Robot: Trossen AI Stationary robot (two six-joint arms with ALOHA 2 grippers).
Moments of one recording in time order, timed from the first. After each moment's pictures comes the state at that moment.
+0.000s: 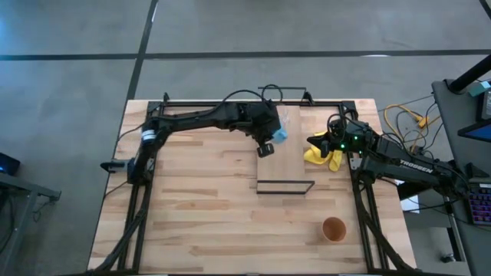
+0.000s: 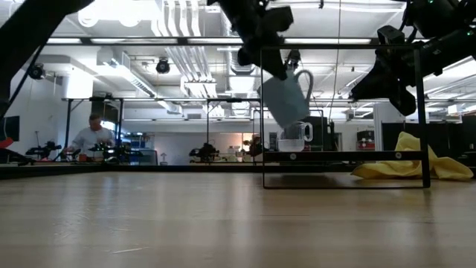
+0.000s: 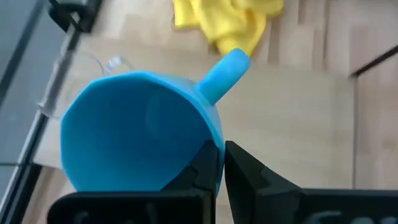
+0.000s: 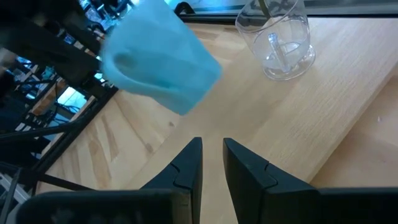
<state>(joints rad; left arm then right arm) 0.18 2.05 2.09 -0.92 -0.05 0.03 -0.48 0.49 0.32 -0.22 -0.13 0.61</state>
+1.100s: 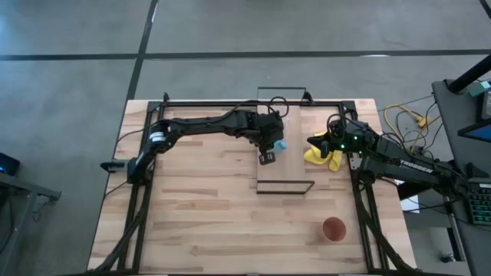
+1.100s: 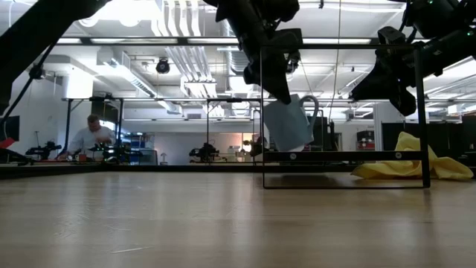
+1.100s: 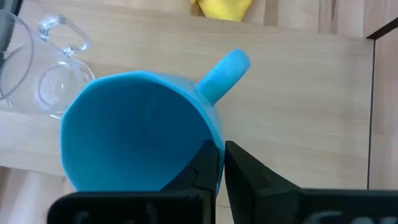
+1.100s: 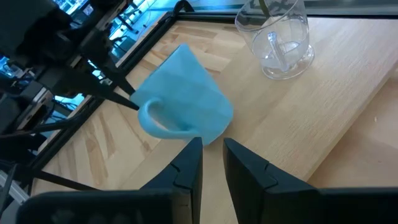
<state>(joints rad) 0.17 2.13 2.07 -0.91 -0.03 0.03 -0.48 0.49 0.32 -0.23 -0.13 0.59</state>
